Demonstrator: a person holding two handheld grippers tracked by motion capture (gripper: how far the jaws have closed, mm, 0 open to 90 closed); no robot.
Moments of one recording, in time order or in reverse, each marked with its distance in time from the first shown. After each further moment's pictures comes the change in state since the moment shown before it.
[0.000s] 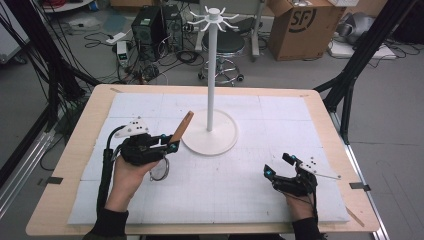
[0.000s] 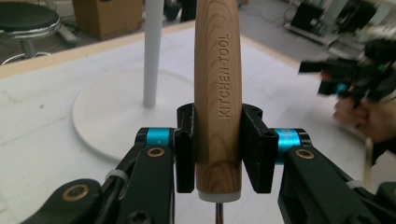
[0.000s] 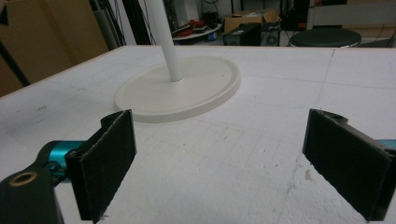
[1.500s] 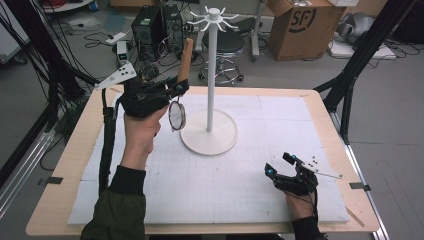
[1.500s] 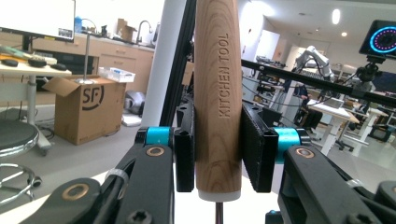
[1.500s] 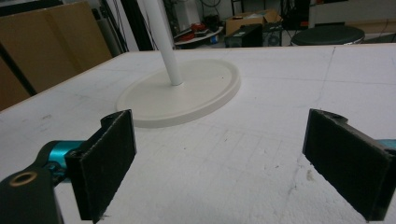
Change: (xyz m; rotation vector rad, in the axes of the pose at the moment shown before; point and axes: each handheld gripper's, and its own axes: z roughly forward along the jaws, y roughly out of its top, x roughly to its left) left arm -0.001 0.112 0.003 -0.418 -0.102 -0.014; right arm -0.005 -0.001 0.001 -0.016 0.013 0.050
